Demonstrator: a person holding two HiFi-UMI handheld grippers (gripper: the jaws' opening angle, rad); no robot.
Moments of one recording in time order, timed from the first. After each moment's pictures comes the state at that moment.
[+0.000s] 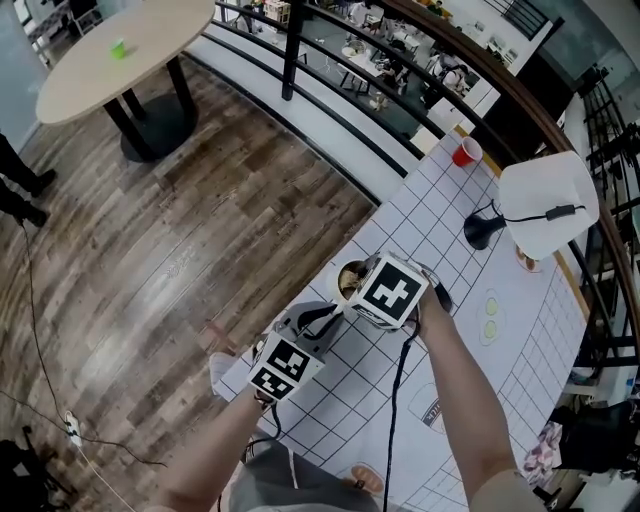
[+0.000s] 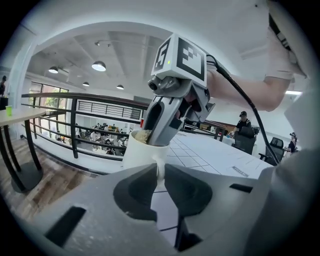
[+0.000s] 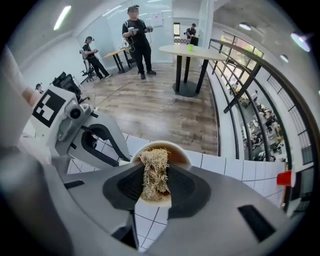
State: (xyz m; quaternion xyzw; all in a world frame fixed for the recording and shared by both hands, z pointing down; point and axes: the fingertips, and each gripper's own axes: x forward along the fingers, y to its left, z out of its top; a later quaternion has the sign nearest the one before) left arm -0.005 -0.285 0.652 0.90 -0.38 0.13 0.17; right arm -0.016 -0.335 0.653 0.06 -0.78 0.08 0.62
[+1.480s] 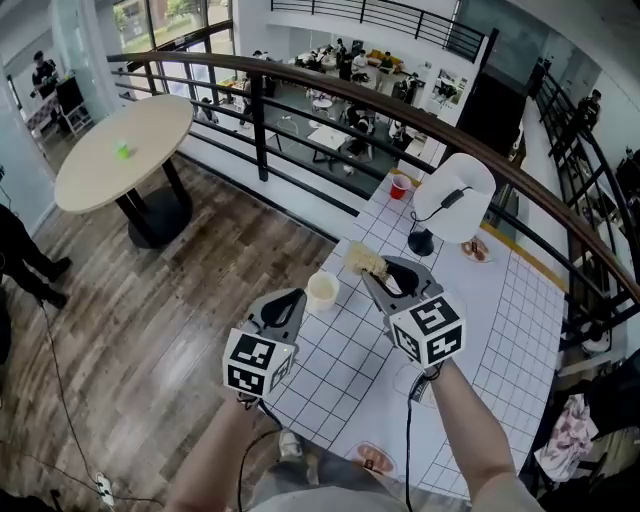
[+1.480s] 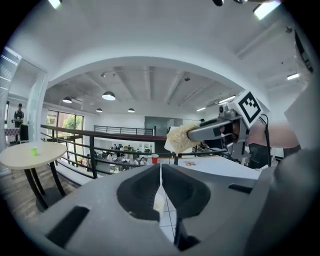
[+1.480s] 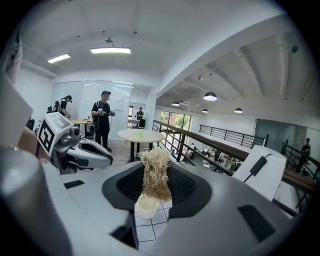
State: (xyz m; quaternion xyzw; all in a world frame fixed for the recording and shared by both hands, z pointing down) left arm -0.044 -0.249 0.429 0.87 -0.48 0.08 0.08; right arm 0.062 -0.289 0.378 0.38 -0.90 0.00 0.20
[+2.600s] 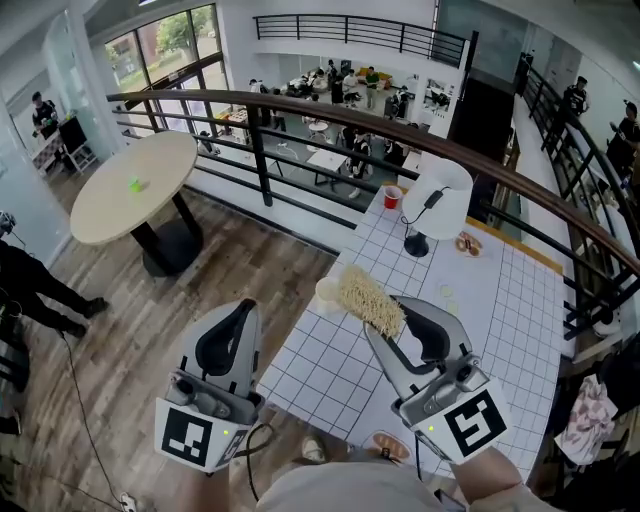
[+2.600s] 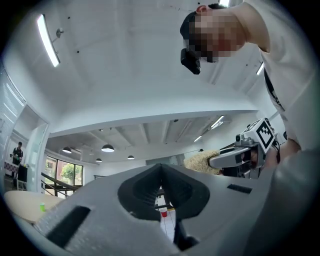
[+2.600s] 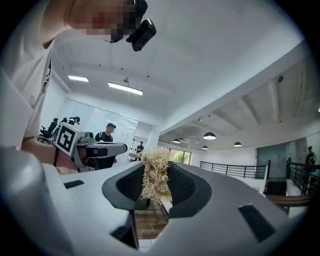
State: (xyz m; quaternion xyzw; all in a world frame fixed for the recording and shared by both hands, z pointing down) left arm -0.093 -0.096 0.179 0.85 -0.49 -0.08 -0.15; right arm 0.044 -0.098 0.189 0.38 -0.92 -0.12 0.01
